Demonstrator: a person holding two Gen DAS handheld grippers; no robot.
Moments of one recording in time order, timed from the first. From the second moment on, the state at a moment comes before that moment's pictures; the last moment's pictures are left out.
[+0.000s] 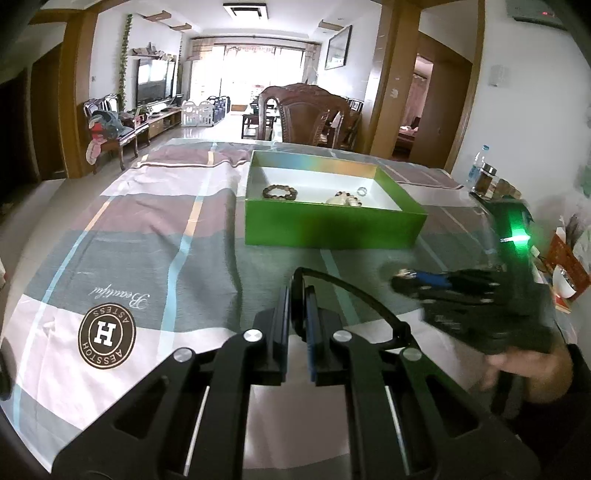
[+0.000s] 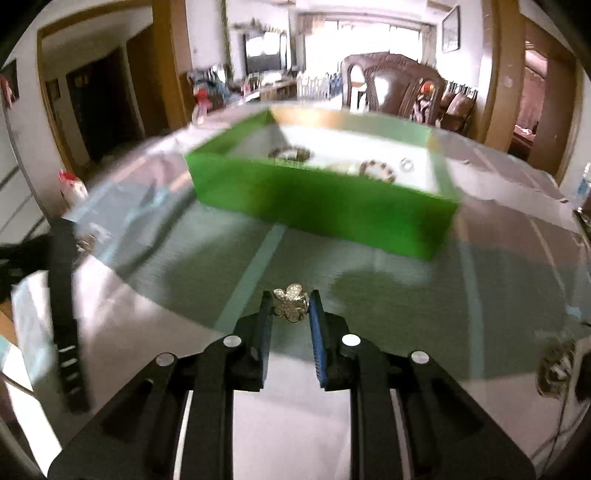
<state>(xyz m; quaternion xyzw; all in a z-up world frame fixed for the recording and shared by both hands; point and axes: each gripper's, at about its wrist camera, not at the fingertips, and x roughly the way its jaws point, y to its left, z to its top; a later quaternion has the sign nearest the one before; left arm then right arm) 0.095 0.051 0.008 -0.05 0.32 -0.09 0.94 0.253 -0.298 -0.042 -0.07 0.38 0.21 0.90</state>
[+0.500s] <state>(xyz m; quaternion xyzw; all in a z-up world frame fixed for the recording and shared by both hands) 0.058 0.023 0.021 -0.03 0.30 -0.10 0.95 0.142 -0.366 0.014 0.00 0.28 0.18 0.94</state>
